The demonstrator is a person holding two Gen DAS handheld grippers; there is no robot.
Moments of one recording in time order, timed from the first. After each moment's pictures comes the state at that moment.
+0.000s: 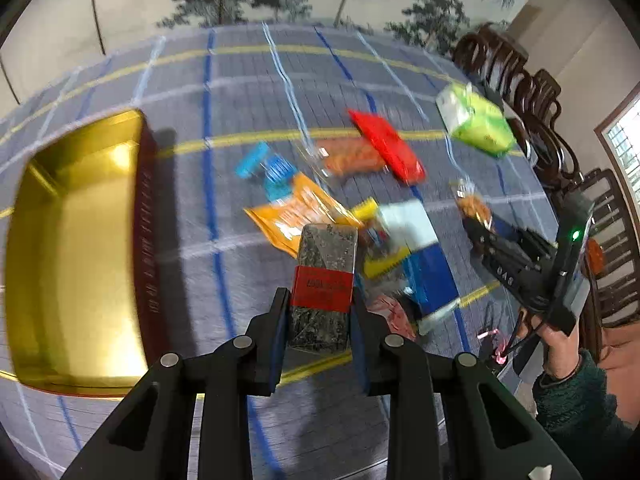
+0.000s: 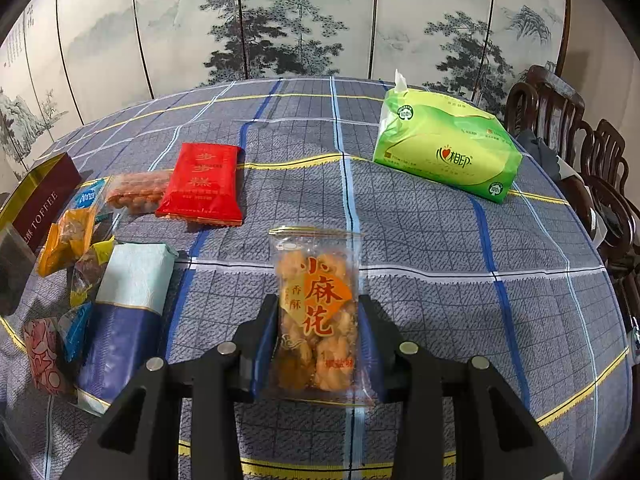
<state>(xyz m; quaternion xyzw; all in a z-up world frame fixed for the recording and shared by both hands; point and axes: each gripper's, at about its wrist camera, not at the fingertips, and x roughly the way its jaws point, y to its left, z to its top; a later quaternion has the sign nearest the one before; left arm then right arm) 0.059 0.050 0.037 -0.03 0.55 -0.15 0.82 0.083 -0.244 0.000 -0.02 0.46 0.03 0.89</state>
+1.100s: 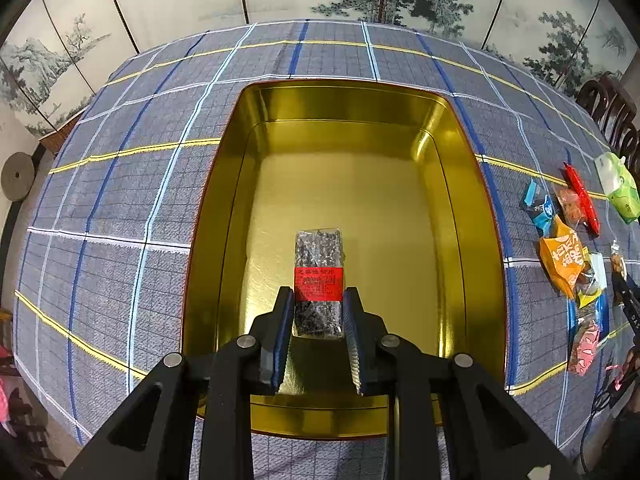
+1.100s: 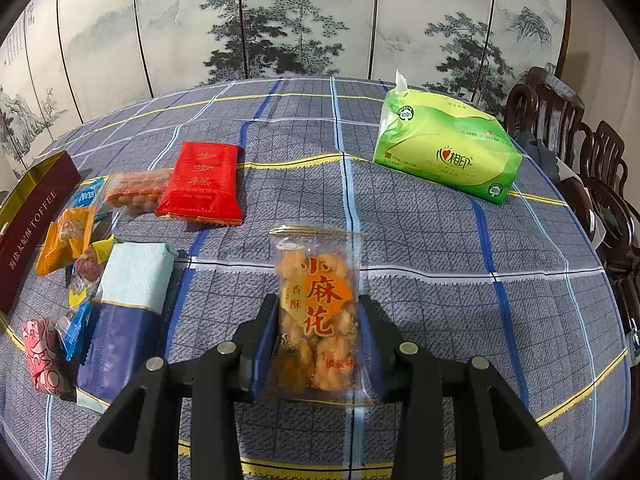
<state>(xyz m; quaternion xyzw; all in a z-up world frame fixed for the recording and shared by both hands) 0.069 0.227 0.005 -0.03 0.56 0.05 0.83 0.083 -0.243 0.001 -0.02 0.46 0.03 0.89</state>
